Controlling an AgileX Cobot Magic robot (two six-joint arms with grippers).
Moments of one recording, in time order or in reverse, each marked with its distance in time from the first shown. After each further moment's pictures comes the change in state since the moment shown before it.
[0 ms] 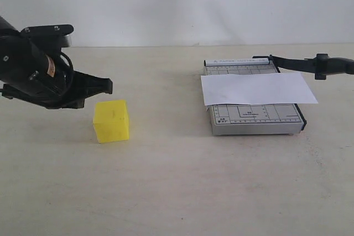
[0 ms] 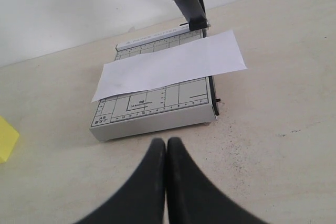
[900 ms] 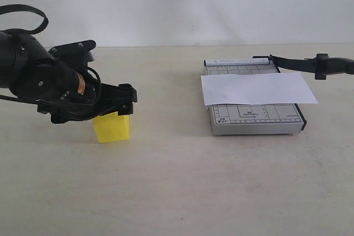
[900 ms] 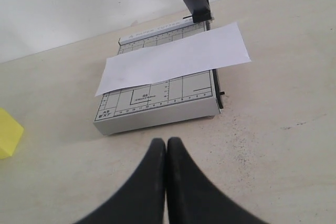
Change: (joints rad) left arm -0.057 0.135 -0.001 0.019 -0.171 -0.125; right arm 0.000 0.000 0.000 0.000 0.024 0.009
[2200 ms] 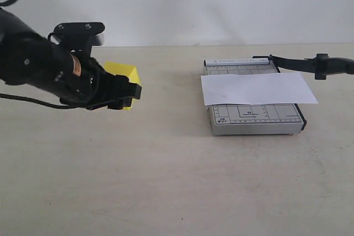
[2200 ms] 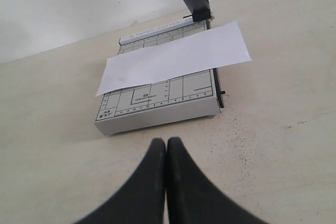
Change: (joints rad) left arm -0.042 -0.120 -0.015 -0.172 0.064 0.380; right arm 0.000 0.000 0.000 0.000 0.000 0.008
